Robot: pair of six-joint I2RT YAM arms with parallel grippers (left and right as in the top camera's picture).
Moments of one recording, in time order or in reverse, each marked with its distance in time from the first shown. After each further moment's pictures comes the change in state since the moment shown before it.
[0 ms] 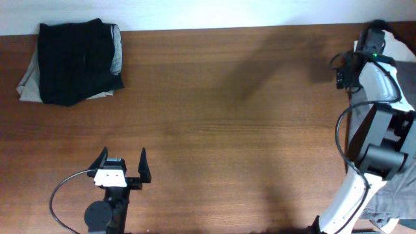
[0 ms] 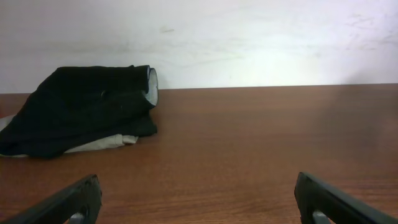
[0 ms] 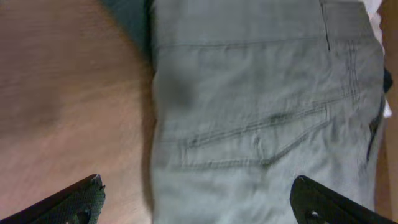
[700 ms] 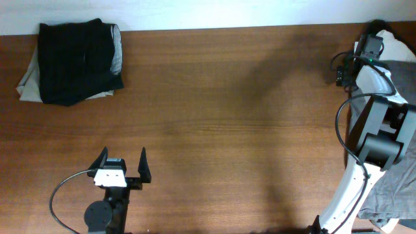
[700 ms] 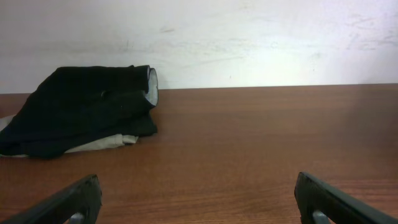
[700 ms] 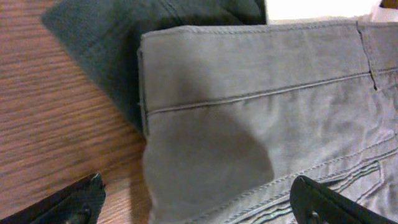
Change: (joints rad) left arm 0.000 0.000 0.000 0.000 0.000 0.000; right arm -0.030 0.139 0.034 0.184 -0.021 -0.014
